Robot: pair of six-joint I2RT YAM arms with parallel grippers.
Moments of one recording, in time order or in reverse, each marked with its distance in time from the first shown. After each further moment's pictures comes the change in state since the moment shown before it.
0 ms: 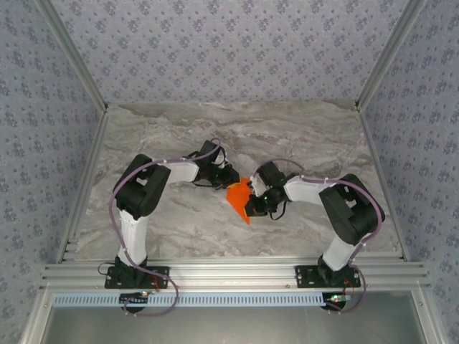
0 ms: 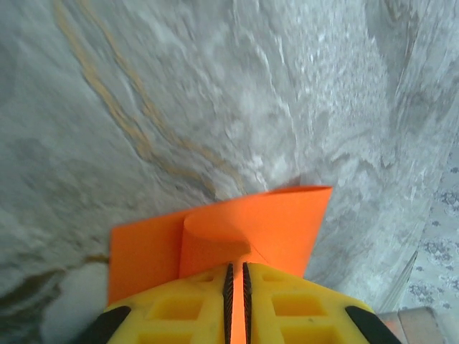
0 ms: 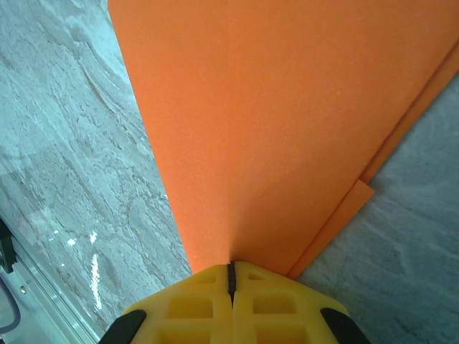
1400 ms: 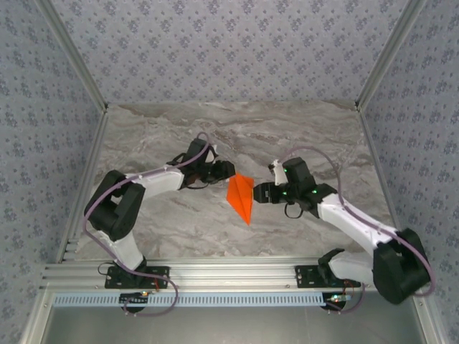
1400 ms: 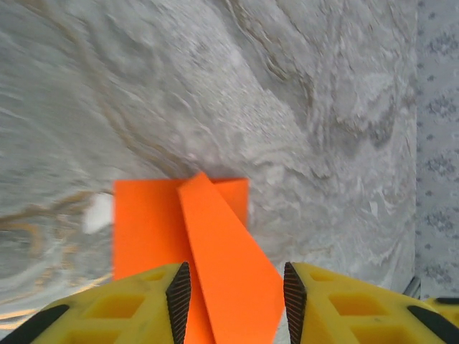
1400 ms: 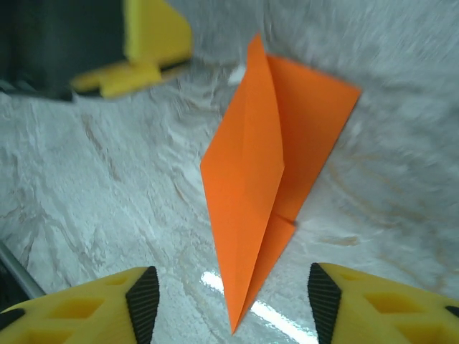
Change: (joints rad) left arm -0.029 -0.295 -0.192 0.097 -0.150 0.008; right arm -0.077 -0.556 -0.135 0.084 0.211 0.037
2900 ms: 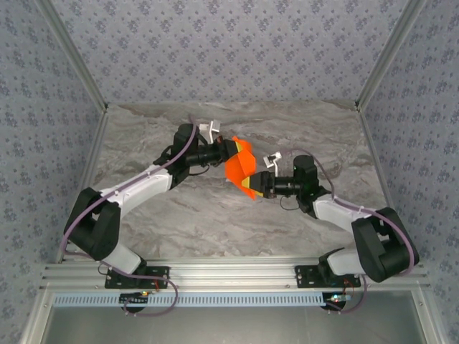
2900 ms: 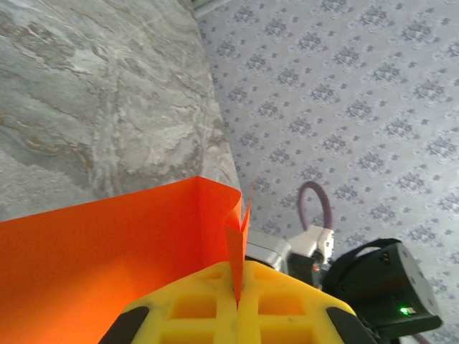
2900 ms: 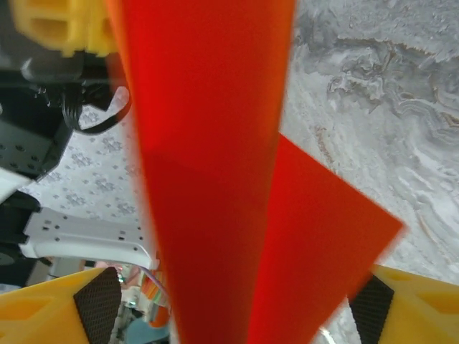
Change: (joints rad) left arm -0.003 -0.216 0.035 0.232 0.140 -0.208; right arm -0.103 0.210 -0.144 0.845 -0.673 0.553
